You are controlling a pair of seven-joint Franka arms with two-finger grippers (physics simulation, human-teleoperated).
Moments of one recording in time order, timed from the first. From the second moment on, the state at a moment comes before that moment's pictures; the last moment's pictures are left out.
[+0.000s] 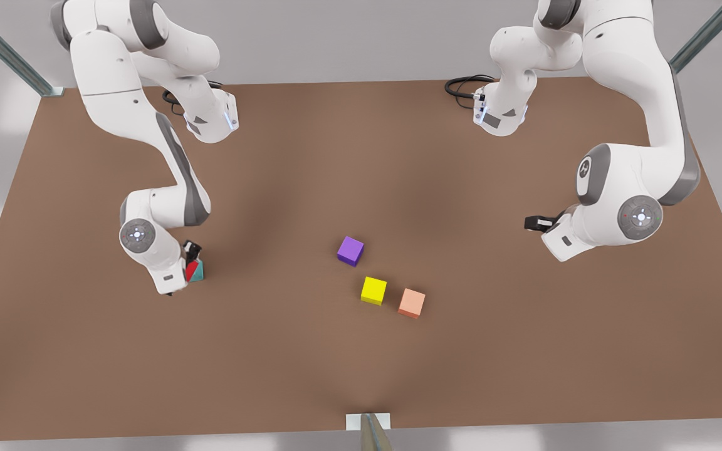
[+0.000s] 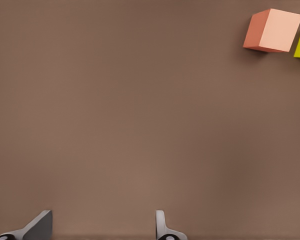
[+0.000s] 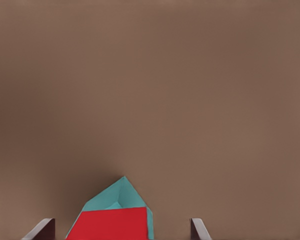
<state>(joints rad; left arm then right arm) -0.15 0.29 0.02 -1.54 -0.01 1.50 0.06 0.09 0.35 0.01 -2.00 -0.12 2.32 -0.93</state>
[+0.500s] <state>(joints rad) -0.15 0.29 0.02 -1.54 -0.01 1.50 0.05 0.13 0.16 -0.03 -1.41 0.00 1.60 -0.47</state>
